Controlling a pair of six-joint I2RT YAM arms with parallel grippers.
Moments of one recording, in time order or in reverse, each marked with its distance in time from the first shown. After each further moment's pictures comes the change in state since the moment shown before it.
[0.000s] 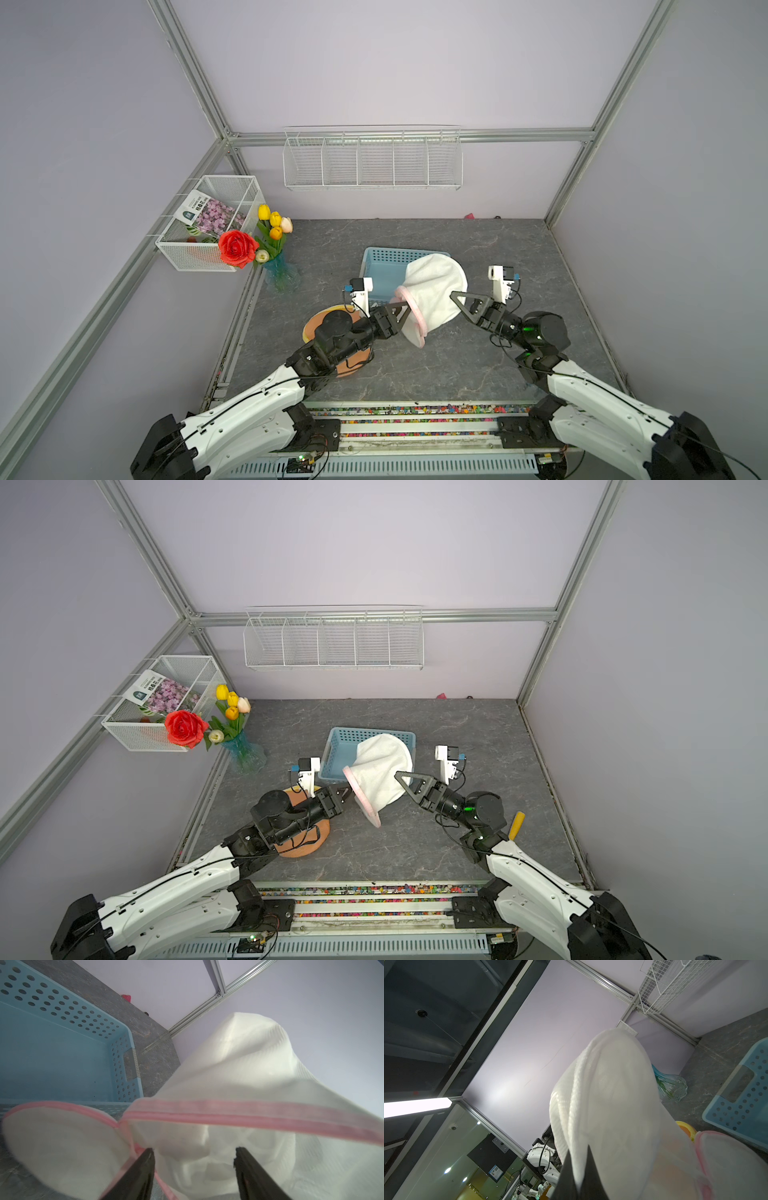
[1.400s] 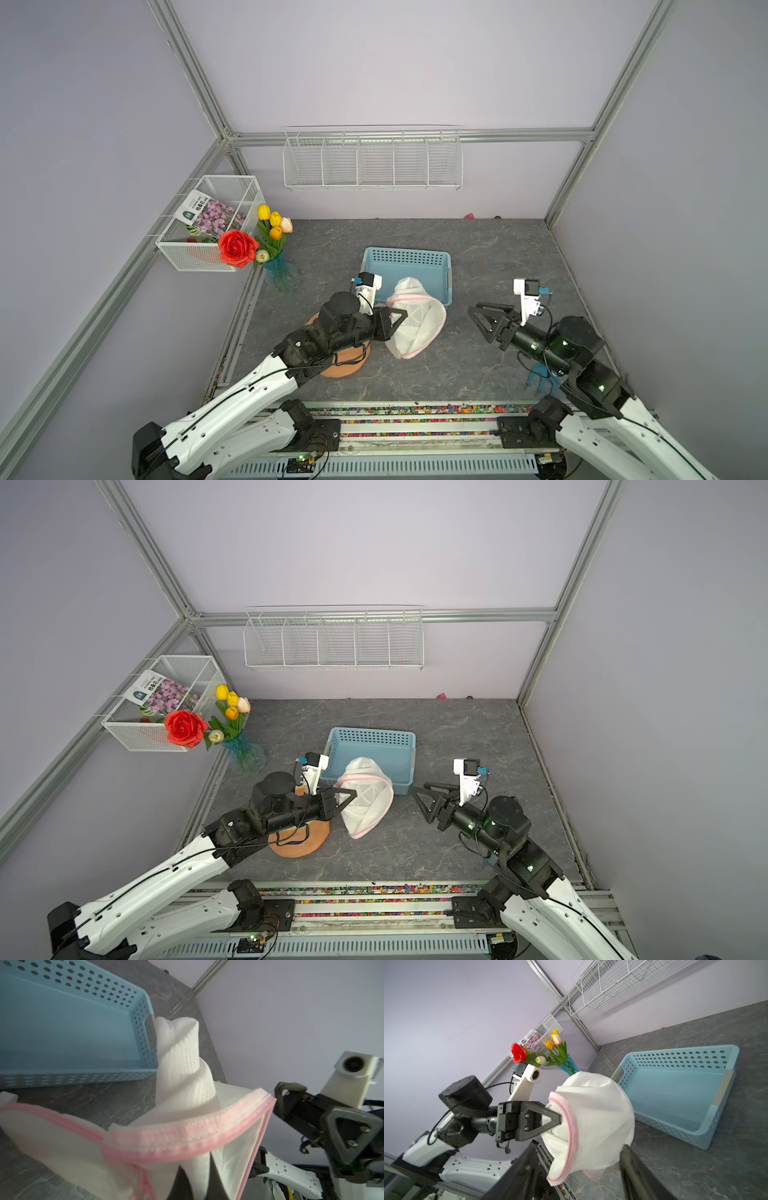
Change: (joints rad) left arm 0.005 0.046 0.306 -0.622 0.098 0.206; right arm 0.083 -0.396 0.301 -1.237 0.328 -0.646
